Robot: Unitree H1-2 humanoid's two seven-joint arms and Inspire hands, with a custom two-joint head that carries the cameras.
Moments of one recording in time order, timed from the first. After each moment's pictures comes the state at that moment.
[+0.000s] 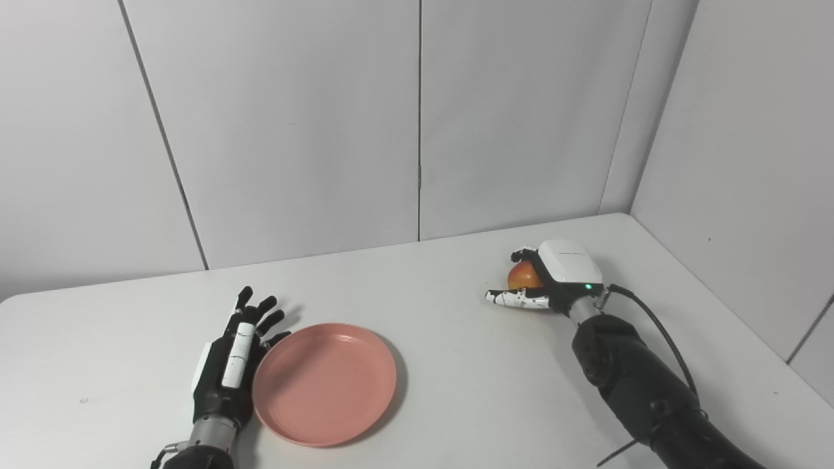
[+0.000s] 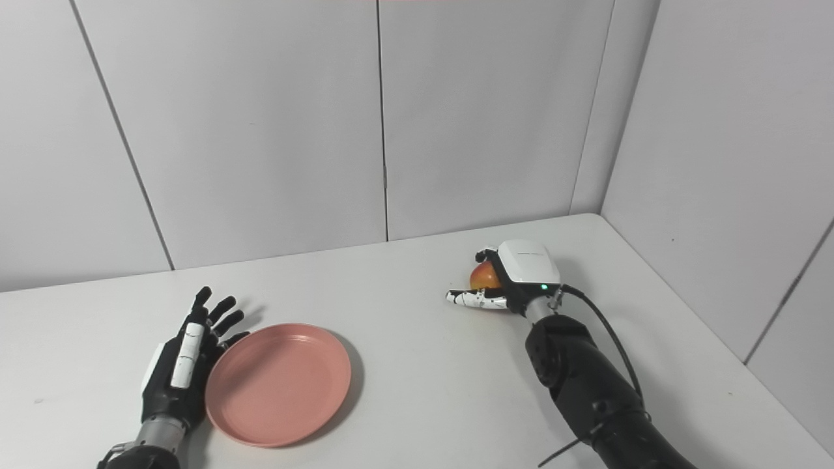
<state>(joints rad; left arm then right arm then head) -0.37 -0.02 0.07 0.41 -0.17 -0.03 -0.16 -0.57 -0.43 0.23 0.62 -0.83 0.08 -0.19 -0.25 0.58</state>
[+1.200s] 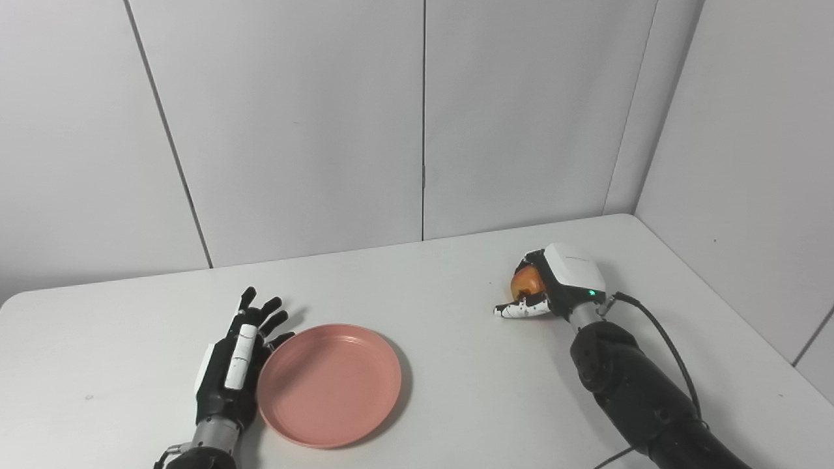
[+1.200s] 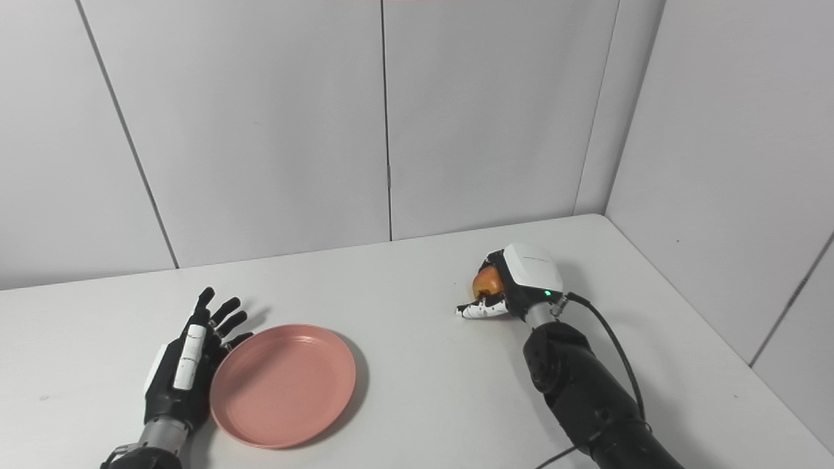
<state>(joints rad) -0.37 -0.02 0.07 0.39 -0.17 -0.02 -0.16 -0.54 -0.42 0.25 0.55 -0.71 0.11 -0.22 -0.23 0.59</state>
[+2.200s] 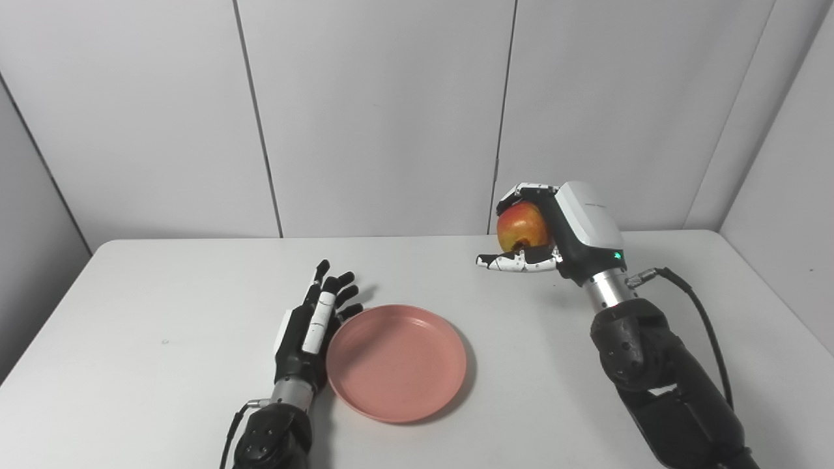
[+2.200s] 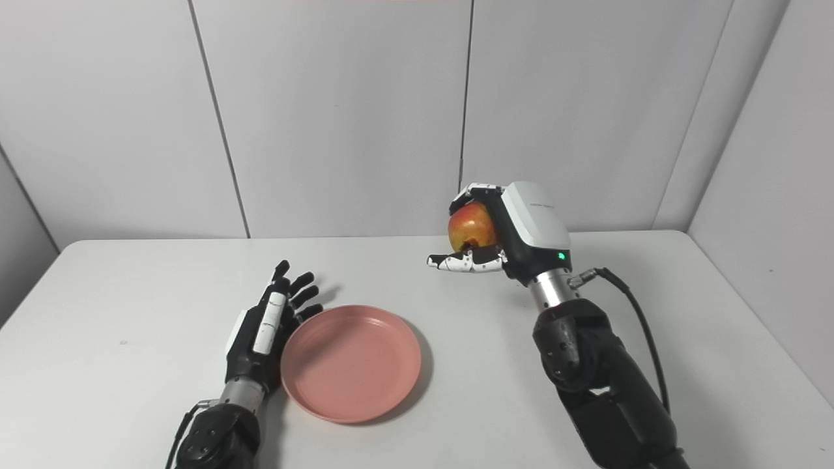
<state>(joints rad) -0.36 -0.09 0.05 0.38 -0.13 -0.02 -0.08 -0.54 -0.32 0.26 0.02 -0.67 0.05 -0.07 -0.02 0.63</state>
